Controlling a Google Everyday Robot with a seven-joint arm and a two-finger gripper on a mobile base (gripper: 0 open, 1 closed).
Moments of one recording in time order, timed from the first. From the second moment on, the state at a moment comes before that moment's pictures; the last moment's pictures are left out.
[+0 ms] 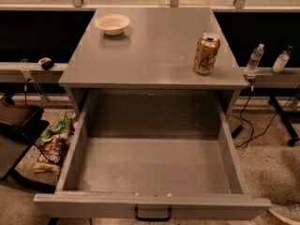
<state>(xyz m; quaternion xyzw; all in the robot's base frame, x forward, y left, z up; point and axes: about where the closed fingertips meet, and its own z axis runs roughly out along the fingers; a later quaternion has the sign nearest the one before) 0.206 -0.161 0.704 -0.52 0.83 0.03 0.19</state>
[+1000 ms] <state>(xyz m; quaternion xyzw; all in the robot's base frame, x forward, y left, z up) 0.250 -0.099 0.580 -0.50 0.83 0.09 0.23</state>
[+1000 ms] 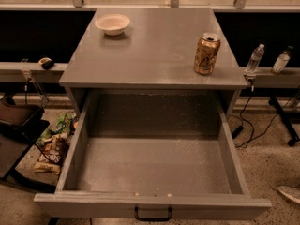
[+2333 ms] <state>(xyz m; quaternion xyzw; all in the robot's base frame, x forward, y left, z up) 0.345 -0.144 0.582 -0.46 0.84 -0.02 0.30</state>
